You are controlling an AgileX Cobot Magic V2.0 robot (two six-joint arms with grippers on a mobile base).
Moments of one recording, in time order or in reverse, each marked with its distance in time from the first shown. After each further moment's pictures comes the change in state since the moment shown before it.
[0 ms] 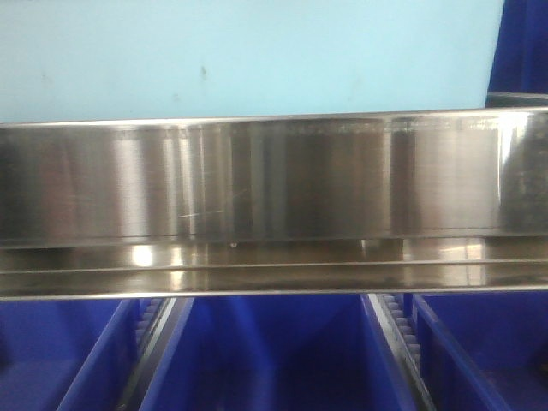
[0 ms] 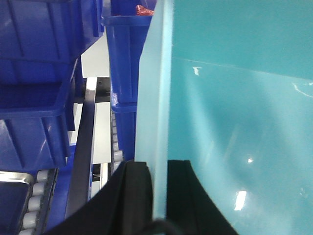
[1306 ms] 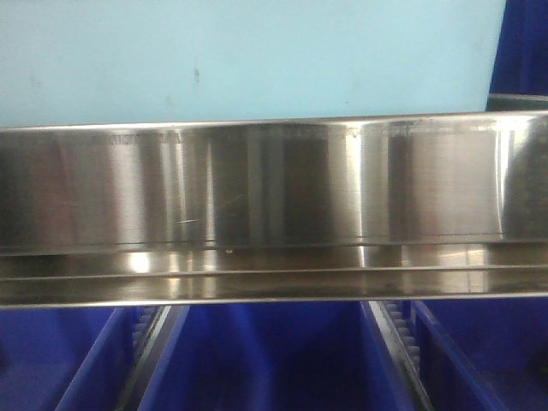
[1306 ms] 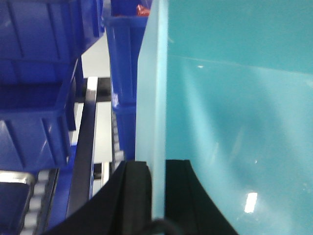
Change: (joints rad) left arm 0.000 0.000 0.000 0.004 0.021 0.000; right arm -0.005 0.000 0.000 -0.004 -0.043 0.005
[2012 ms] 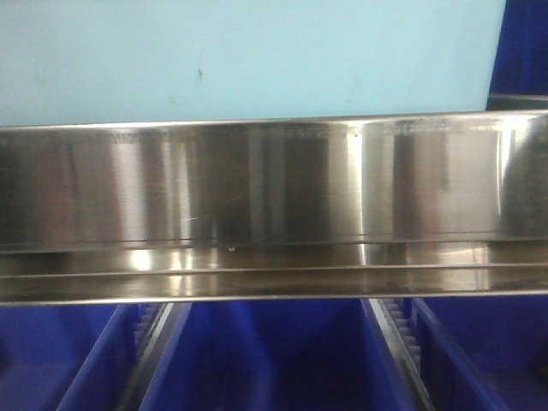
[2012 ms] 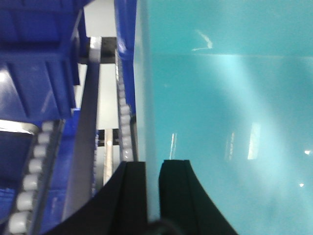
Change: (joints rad) left arm -0.002 -0.193 0.446 0.028 -0.169 -0.084; right arm 0.168 -0.057 0.213 -0.293 0.023 0.234
